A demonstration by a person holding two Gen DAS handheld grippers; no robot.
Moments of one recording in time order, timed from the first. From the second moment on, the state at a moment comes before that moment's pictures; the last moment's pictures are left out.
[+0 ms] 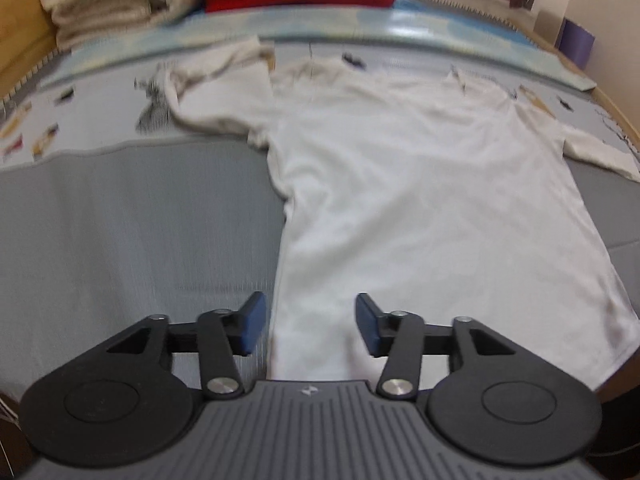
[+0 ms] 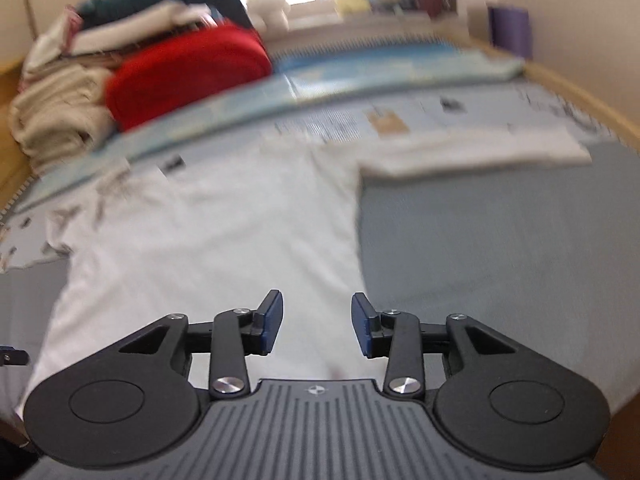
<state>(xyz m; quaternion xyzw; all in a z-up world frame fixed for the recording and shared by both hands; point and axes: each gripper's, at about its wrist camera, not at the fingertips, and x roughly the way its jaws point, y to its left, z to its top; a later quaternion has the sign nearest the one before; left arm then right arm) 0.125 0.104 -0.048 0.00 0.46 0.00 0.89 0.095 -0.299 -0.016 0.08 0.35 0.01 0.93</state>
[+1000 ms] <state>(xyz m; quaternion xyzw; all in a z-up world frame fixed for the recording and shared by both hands) 0.250 0.118 0.081 -0.03 0.31 0.08 0.95 0.267 -0.172 0.124 0.03 0.21 0.15 0.97</state>
